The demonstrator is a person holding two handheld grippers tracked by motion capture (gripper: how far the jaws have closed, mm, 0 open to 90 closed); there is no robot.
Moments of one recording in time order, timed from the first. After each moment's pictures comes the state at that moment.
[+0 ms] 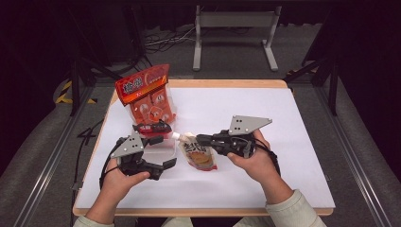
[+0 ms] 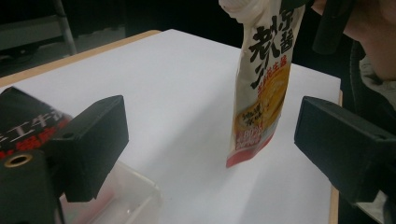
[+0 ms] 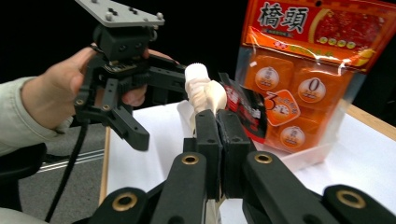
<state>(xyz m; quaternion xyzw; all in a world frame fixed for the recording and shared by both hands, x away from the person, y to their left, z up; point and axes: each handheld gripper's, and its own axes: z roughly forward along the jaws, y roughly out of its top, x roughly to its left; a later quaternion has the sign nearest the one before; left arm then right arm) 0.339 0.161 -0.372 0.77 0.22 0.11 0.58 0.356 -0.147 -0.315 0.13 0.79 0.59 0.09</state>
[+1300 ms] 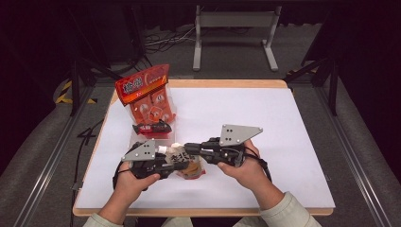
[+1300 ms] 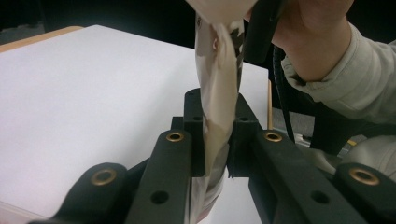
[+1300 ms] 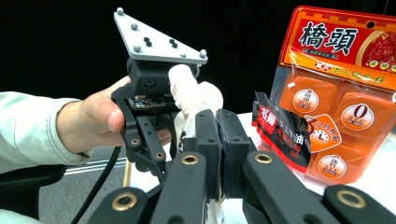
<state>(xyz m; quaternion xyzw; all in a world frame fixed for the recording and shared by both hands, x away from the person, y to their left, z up) 0.334 0.138 -0.381 0.79 0.14 0.01 0.60 0.341 -0.124 -0.322 0.09 0.78 0.62 0.08</state>
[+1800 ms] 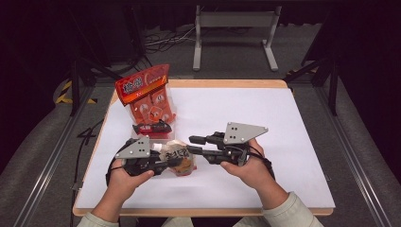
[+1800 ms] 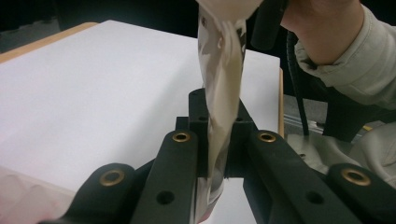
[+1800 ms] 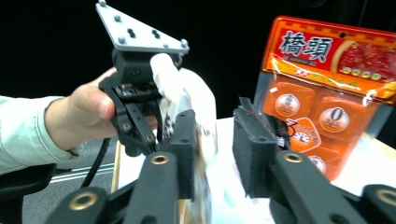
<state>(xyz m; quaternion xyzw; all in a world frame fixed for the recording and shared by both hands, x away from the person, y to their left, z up) 0.337 0.155 -0.363 0.81 0.14 0.04 0.57 0.342 -0.133 -0.317 0.11 0.77 0.62 0.11</state>
